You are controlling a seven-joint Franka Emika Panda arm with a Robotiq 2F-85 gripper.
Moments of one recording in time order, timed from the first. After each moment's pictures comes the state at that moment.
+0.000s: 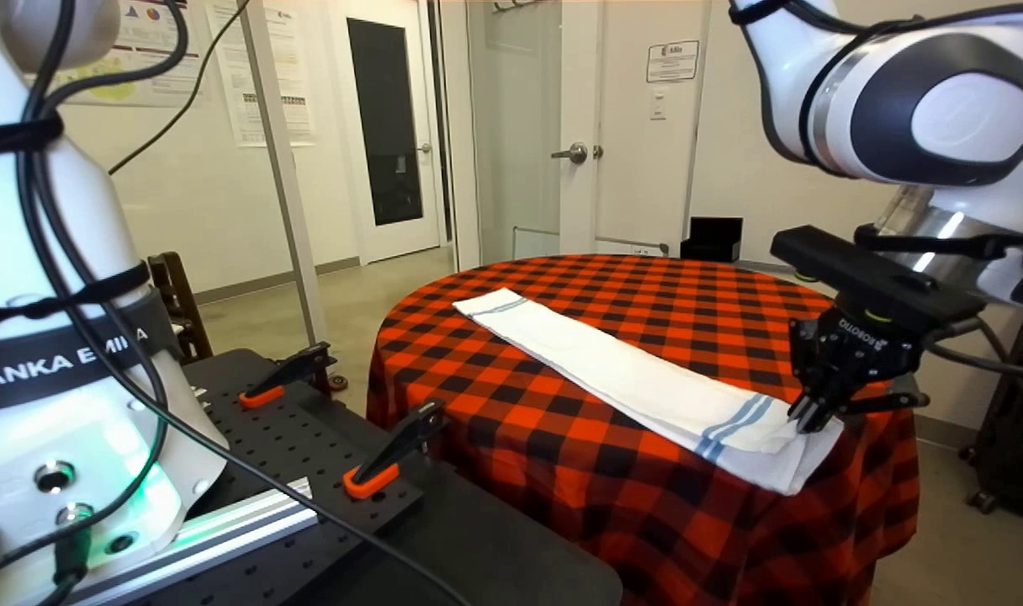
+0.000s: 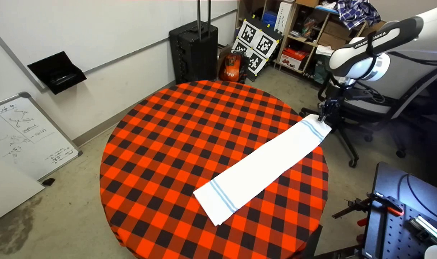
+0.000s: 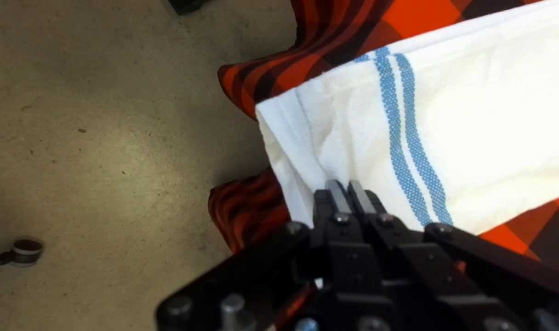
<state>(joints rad) -0.66 0.76 -0.13 -1.72 0.29 2.21 -0.40</state>
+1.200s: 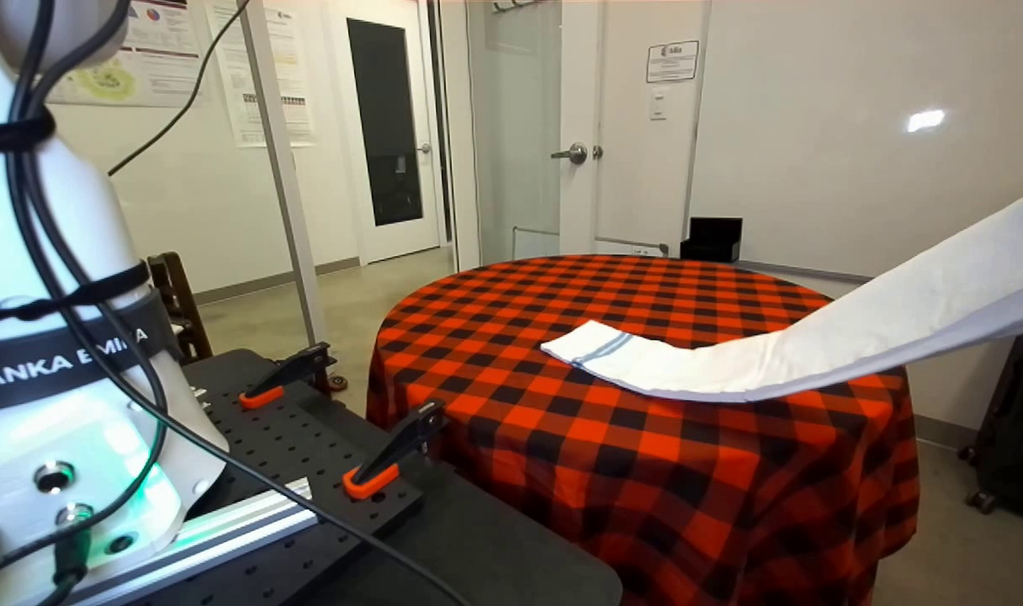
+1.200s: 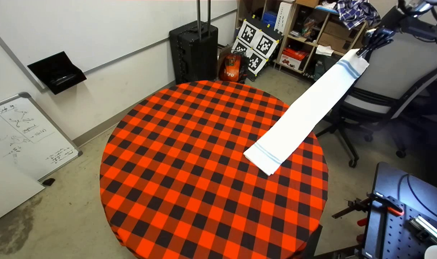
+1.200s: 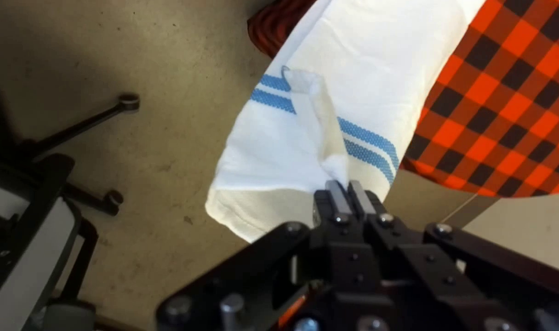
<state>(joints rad) -0.72 0.35 -0.22 -1.75 0.33 2.25 -0.25</state>
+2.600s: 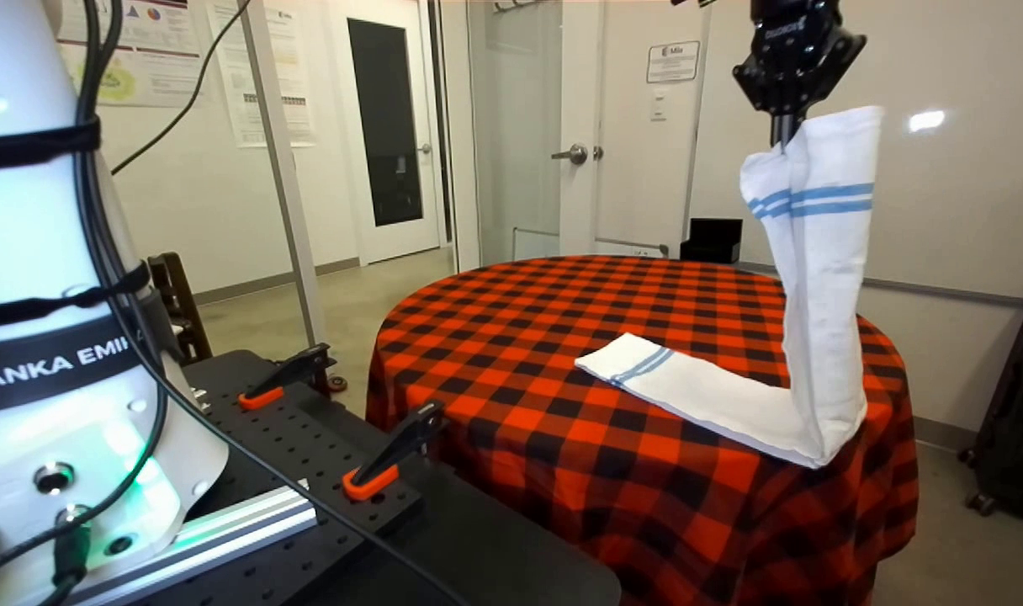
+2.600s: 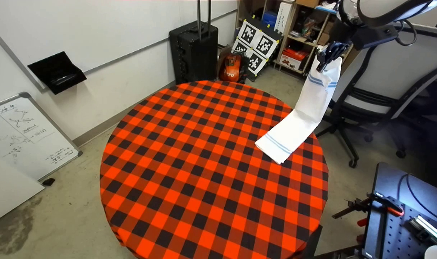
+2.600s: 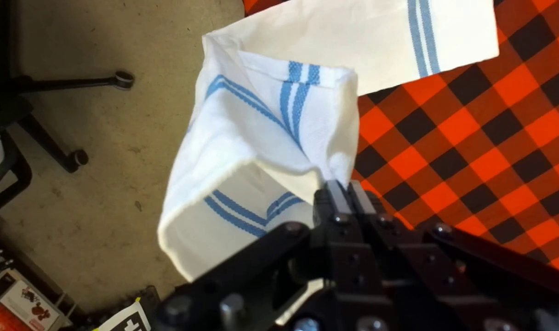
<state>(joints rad) -0.27 0.20 -0.24 -1.96 -0.04 2.30 0.03</state>
